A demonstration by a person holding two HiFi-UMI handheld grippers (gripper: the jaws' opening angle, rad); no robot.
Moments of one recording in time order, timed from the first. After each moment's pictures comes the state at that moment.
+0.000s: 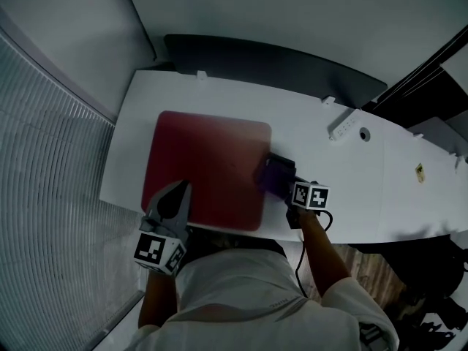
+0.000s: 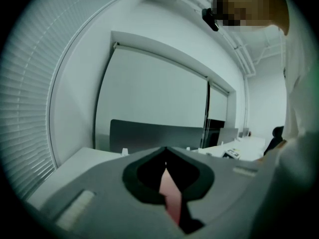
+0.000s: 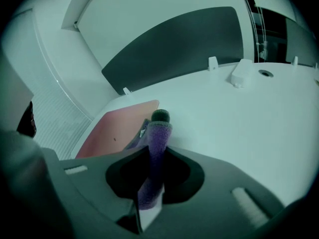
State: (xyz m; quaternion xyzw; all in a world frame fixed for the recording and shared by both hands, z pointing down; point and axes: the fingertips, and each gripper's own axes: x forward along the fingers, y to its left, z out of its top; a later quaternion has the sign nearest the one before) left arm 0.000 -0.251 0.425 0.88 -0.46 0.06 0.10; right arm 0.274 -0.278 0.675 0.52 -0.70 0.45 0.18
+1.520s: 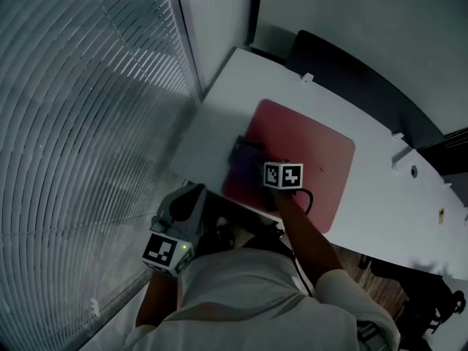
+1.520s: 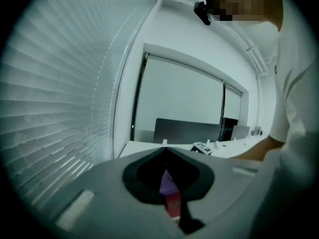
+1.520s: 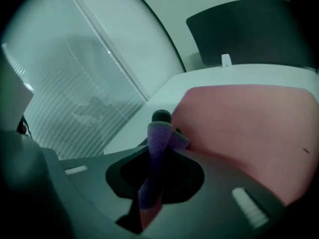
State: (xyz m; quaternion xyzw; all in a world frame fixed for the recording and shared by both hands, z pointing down) left arm -0.302 -0.187 0.431 0.84 -0.52 0.08 0.12; right arm -0.194 -0.317 0.656 0.35 -0.81 0.41 0.23
